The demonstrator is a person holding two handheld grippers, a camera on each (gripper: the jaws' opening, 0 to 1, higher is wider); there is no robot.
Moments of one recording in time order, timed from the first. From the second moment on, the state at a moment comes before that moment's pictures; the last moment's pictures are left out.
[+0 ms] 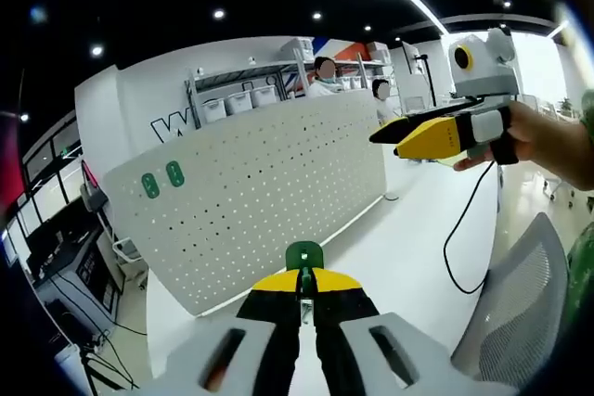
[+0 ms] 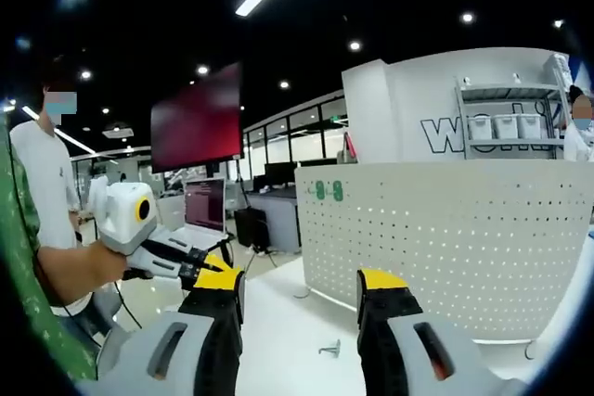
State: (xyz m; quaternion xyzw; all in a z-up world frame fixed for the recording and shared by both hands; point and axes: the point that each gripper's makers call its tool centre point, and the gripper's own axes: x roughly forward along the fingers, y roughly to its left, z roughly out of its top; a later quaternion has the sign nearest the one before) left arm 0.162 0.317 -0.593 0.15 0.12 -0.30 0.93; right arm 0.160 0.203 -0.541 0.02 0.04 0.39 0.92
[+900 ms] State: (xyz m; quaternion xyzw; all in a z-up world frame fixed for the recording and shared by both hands) left arm 0.234 0.321 -0.514 0.07 0.05 -0.22 0.97; right arm 0.149 0.143 -0.517 0.03 0.01 0.40 0.92
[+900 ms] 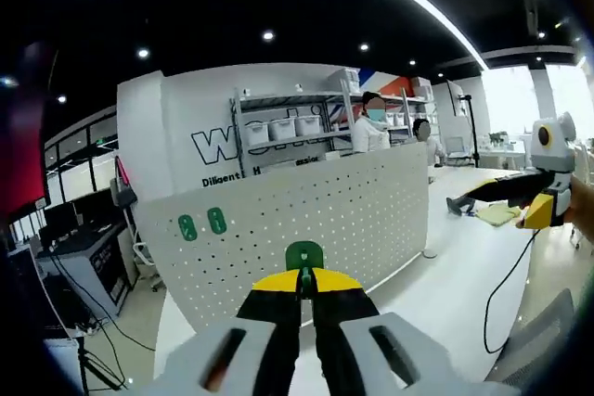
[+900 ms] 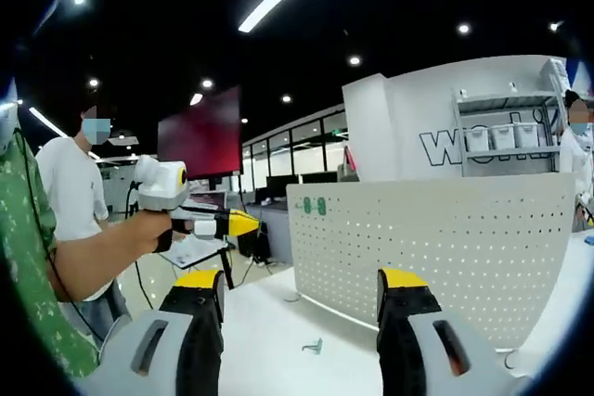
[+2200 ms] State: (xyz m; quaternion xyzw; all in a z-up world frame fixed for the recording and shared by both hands) left arm 0.376 0.318 -0.500 0.00 -0.03 -0.08 1.00; right arm 0.183 0.104 -0.516 0.04 0.00 0.35 0.94
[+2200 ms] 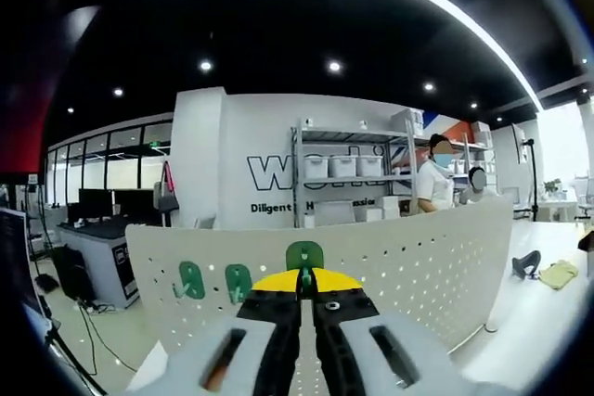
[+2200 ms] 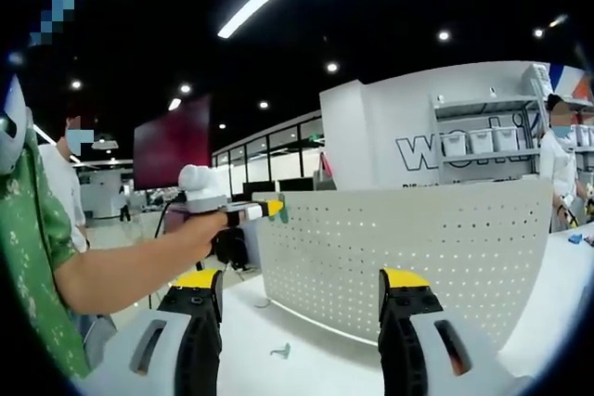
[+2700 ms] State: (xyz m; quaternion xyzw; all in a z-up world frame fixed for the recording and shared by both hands) left arm 0.402 0.314 -0.511 0.03 -0.03 -0.07 1.00; right arm 0.187 0.096 -0.501 0.02 -0.01 0.34 0.94
